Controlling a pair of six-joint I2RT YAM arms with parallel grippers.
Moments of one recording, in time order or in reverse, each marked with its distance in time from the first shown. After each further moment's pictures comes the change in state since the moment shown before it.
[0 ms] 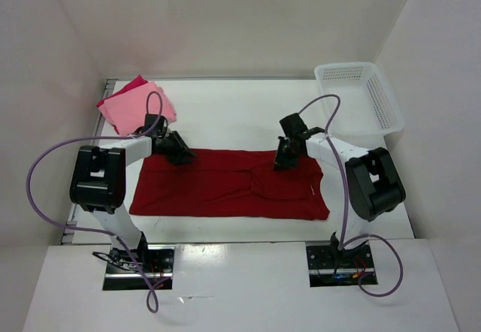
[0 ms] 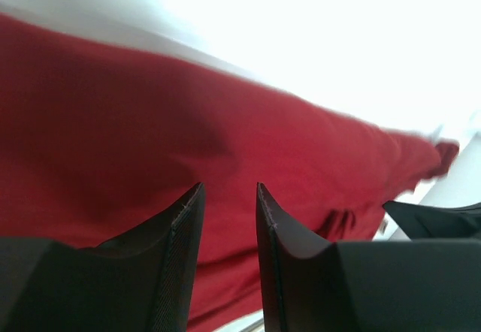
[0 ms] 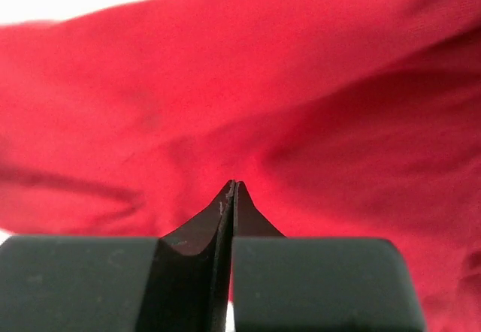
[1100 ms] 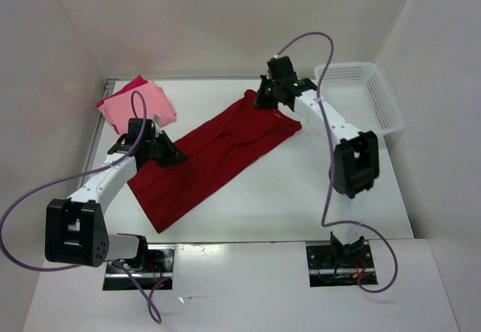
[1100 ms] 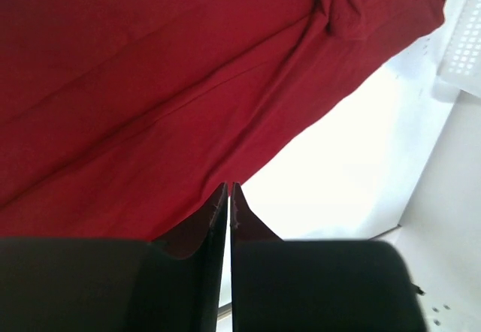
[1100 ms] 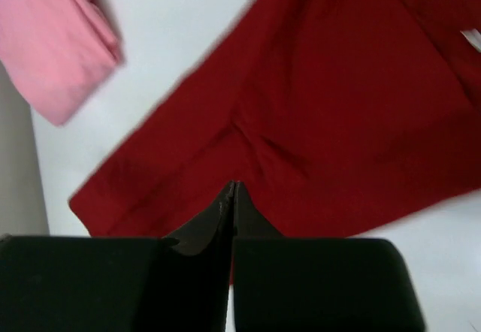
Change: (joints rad) left arm 0.003 -0.435 -0.127 -0.146 -0.038 0.051; right arm -0.010 0.343 0.833 -0.078 0.008 -0.068
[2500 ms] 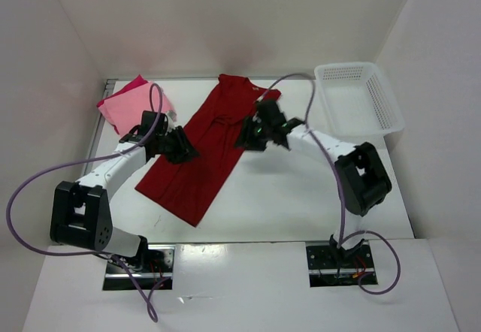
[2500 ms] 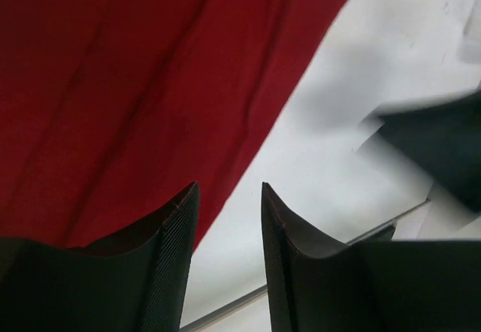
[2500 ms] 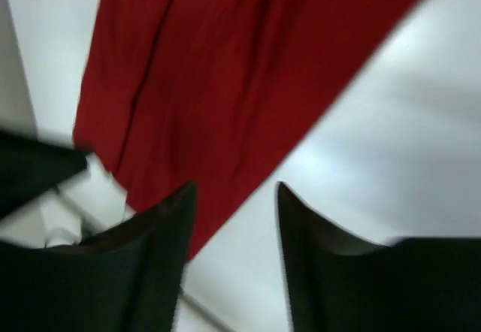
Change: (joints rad) left arm -0.098 0.115 0.108 -0.029 0.001 0.071; right arm 0.095 -0.239 -0.576 0.269 -0.110 0.064
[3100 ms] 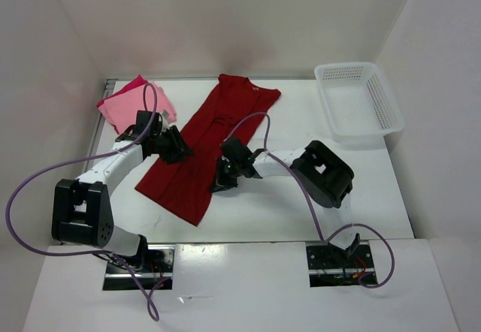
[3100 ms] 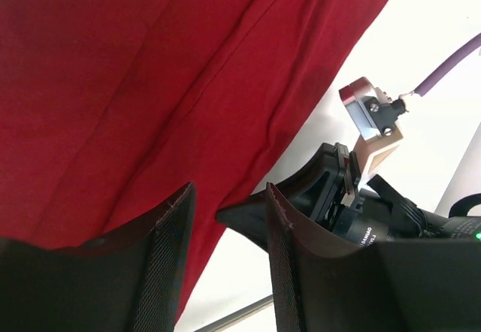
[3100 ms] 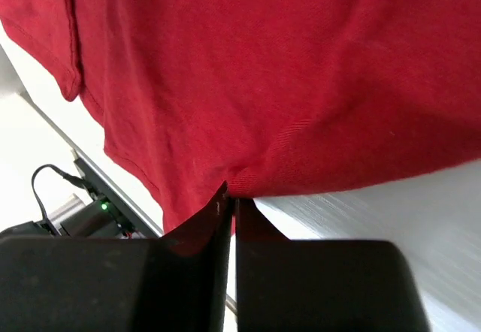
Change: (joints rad) left arm 0.071 0.024 0.002 -0.014 -0.015 0.037; right arm 0.330 0.248 -0.124 0.264 -0.140 0.260
